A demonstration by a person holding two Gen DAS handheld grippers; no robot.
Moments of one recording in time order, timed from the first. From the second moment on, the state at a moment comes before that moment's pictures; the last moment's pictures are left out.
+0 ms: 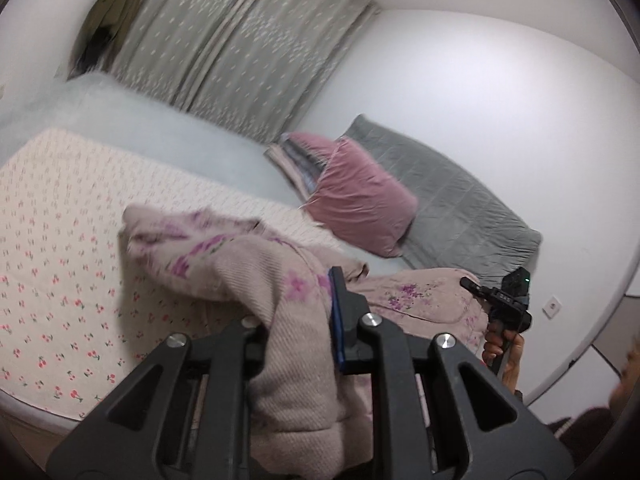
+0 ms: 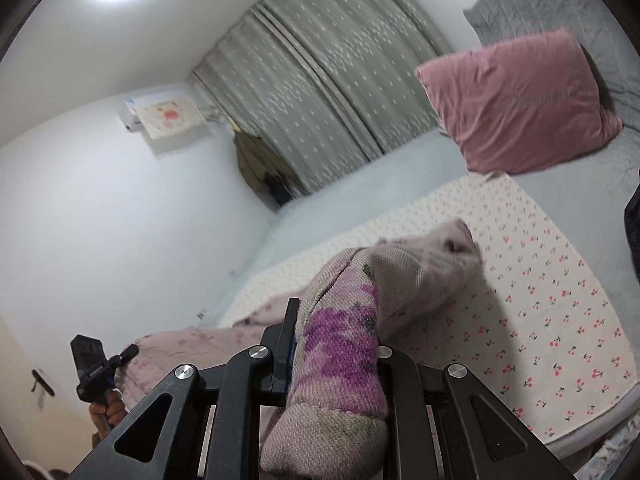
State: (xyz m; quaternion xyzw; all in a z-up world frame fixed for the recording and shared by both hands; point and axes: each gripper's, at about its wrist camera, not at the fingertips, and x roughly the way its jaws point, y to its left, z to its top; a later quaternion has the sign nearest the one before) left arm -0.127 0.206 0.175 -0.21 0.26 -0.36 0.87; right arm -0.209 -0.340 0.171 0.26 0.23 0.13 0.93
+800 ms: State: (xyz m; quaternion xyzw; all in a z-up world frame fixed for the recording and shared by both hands) left arm 0.125 0.156 0.008 -0.21 0.34 -0.17 0.90; right arm 0.037 -0.376 0.032 0.28 0.35 -0.05 0.90
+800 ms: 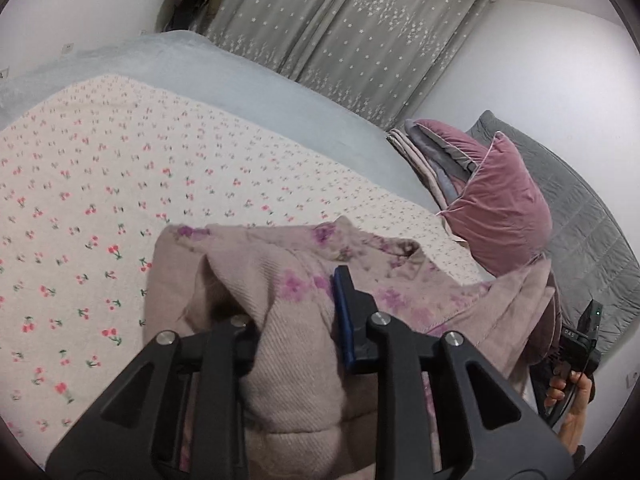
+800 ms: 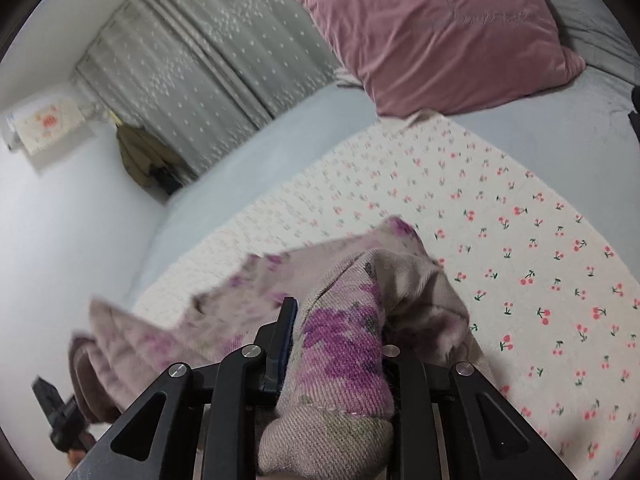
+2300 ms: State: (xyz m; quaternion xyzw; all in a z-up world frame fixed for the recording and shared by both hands) left arm 0.159 0.116 -0.002 -0.10 0.39 -0.17 0.90; right arm 0.095 -0.296 -0.006 0.03 0.38 -0.11 0.92
